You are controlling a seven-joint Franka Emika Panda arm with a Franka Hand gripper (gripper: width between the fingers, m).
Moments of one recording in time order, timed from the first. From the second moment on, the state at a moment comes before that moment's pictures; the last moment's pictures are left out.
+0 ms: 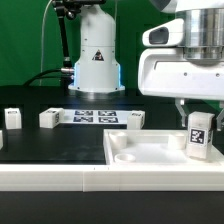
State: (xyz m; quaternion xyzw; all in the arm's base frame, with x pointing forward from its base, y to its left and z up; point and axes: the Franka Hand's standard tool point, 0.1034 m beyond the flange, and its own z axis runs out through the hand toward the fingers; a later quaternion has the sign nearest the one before) arm 0.614 0.125 0.075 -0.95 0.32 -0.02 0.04
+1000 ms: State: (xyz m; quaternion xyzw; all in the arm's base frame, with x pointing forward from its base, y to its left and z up) arm 0.613 0.132 0.077 -1.00 -0.05 -0.03 0.01
